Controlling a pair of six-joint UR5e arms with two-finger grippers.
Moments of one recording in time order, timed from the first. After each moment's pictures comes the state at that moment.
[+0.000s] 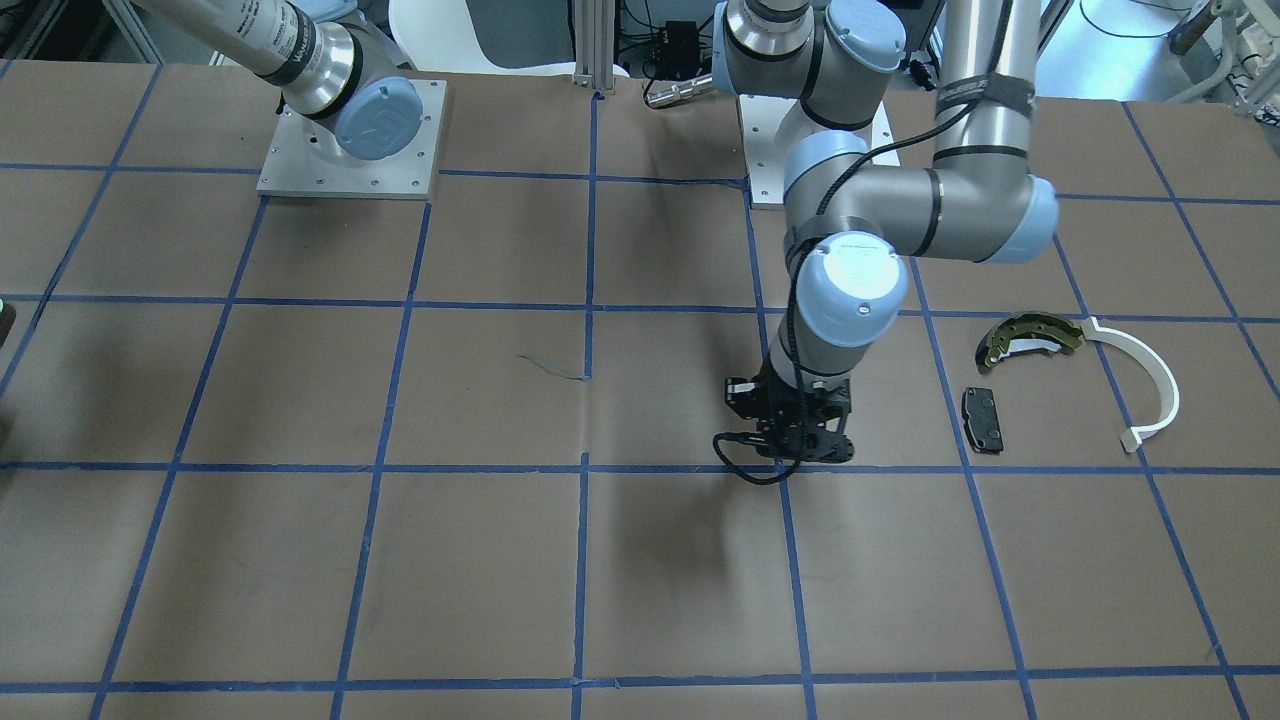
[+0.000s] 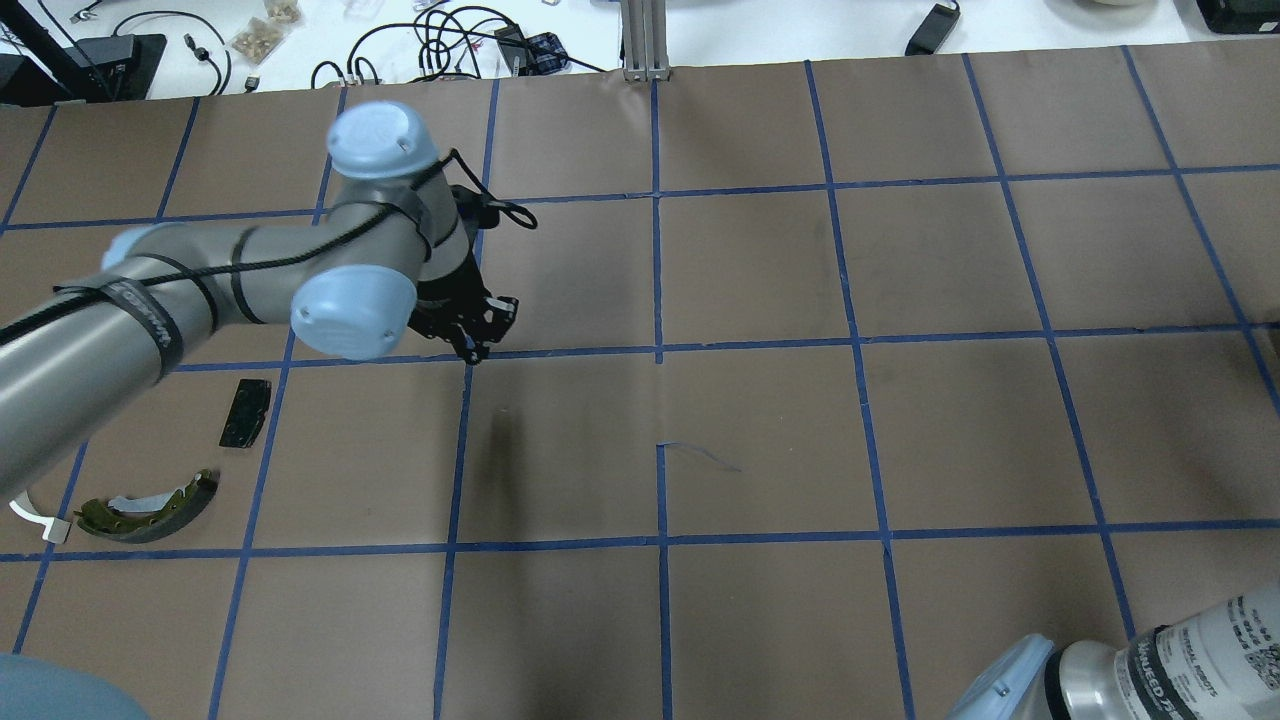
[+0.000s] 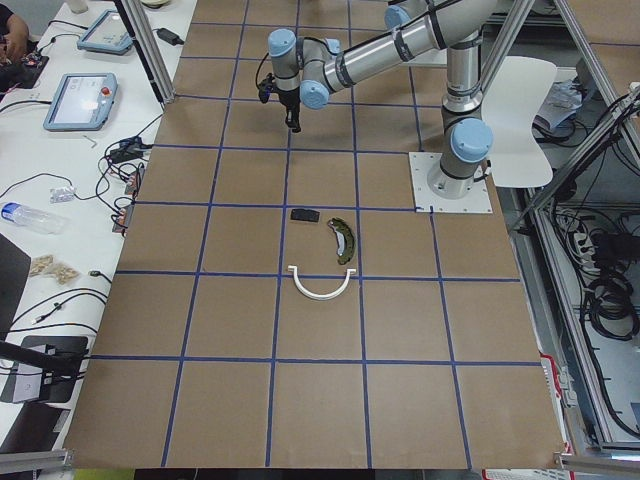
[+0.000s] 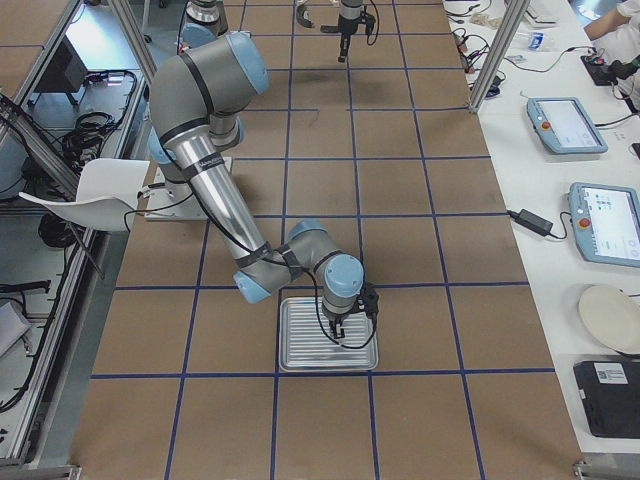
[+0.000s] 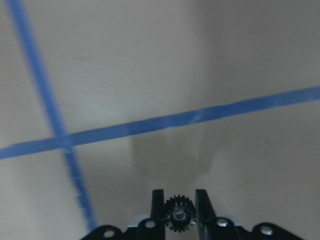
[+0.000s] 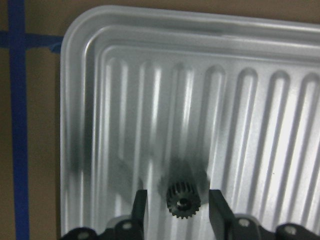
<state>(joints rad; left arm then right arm) -1.59 -1.88 -1.79 -1.15 1.61 0.03 0.60 -0.99 1.64 -2.22 -1.61 -1.07</state>
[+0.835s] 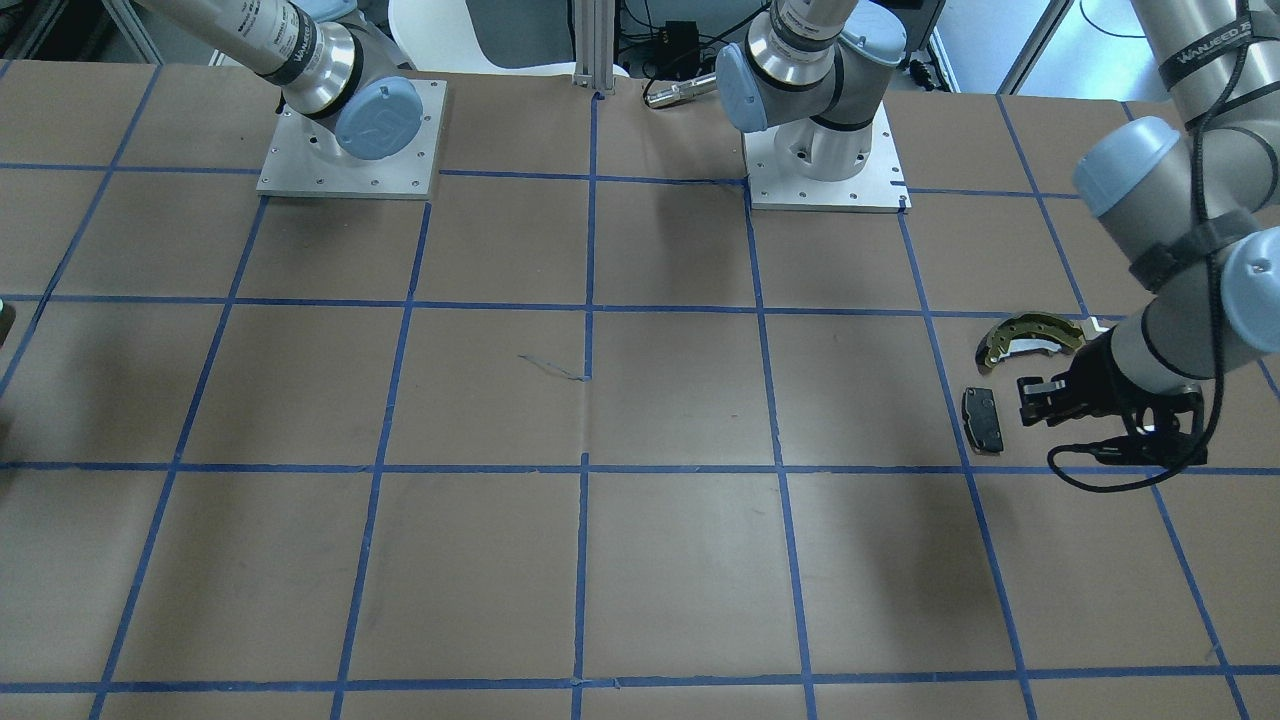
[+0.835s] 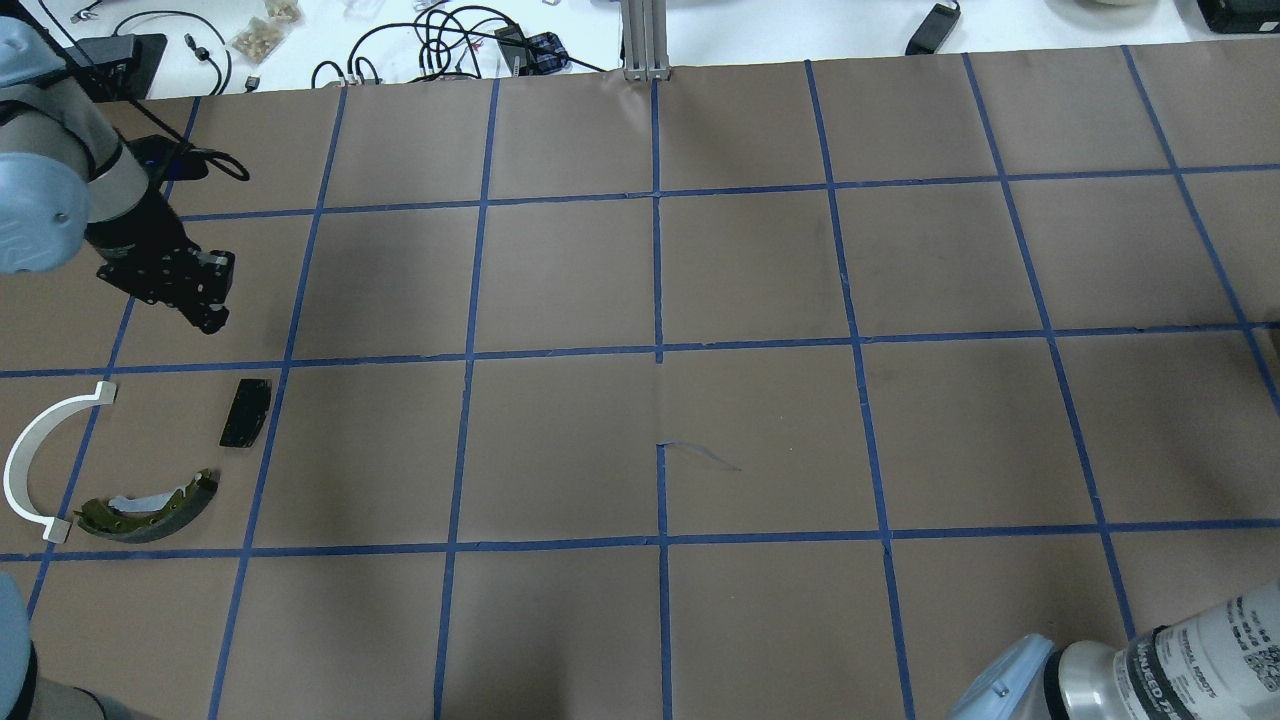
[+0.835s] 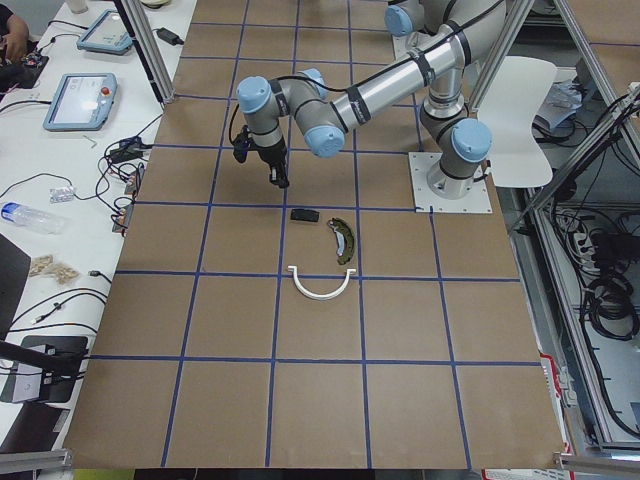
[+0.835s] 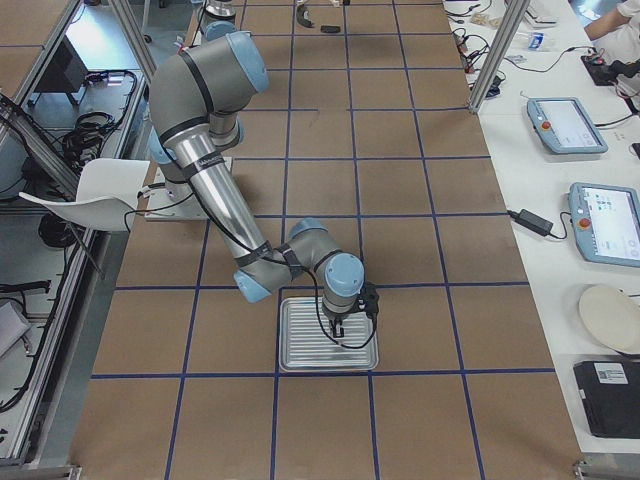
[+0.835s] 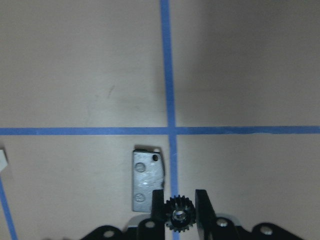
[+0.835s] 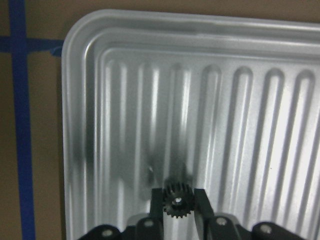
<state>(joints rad) -1.12 -1.87 -1.69 -1.28 1.68 0.46 0.61 -1.01 1.64 -2.20 -1.61 -1.03</state>
